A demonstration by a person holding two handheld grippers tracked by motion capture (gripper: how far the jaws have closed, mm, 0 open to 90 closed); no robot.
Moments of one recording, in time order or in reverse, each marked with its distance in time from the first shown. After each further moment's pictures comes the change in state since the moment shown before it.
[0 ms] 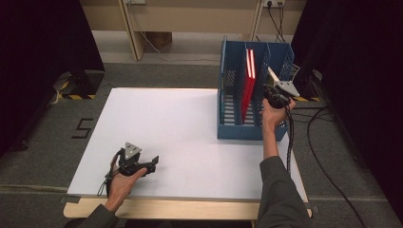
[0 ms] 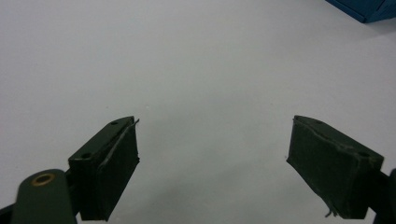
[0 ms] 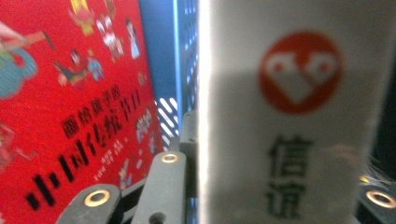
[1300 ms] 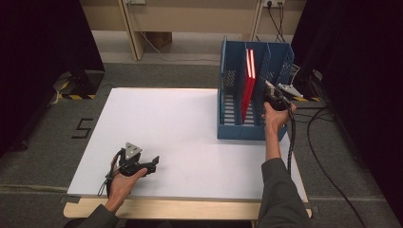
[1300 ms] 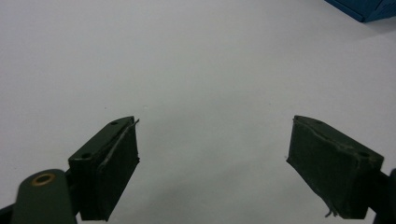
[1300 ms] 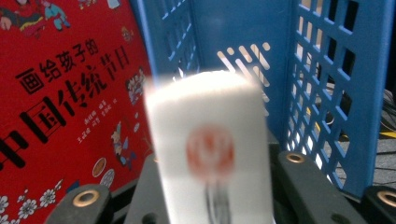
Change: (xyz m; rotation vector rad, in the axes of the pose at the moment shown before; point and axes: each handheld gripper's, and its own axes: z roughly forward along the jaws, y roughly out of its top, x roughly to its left) left arm -0.002 0.000 0.000 0.001 -0.003 0.006; right arm -0.014 -0.015 0.006 0.127 0.060 0.127
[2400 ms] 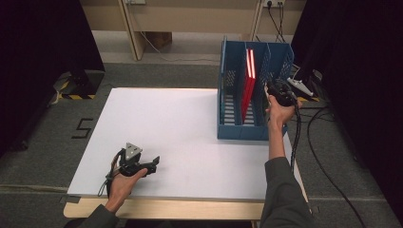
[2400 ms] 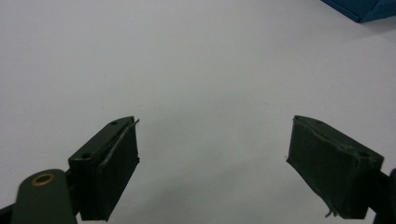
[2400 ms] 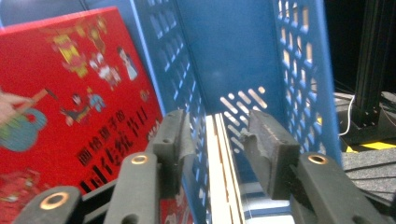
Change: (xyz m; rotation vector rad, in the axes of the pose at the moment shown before) left arm -0.001 0.000 0.000 0.000 -0.007 0.001; right arm -0.001 0.027 -0.020 -0.095 0.029 0.095
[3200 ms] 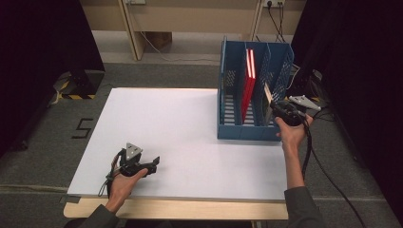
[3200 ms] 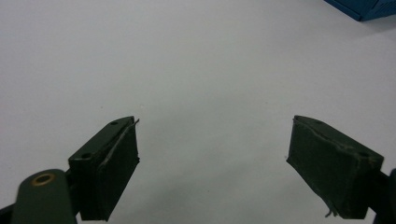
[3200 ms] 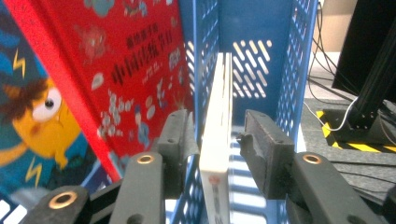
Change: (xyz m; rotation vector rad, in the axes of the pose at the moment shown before) left arm -0.001 0.000 0.000 0.007 0.002 -0.001; right arm -0.012 -0.021 -0.067 0.150 0.075 -0.231
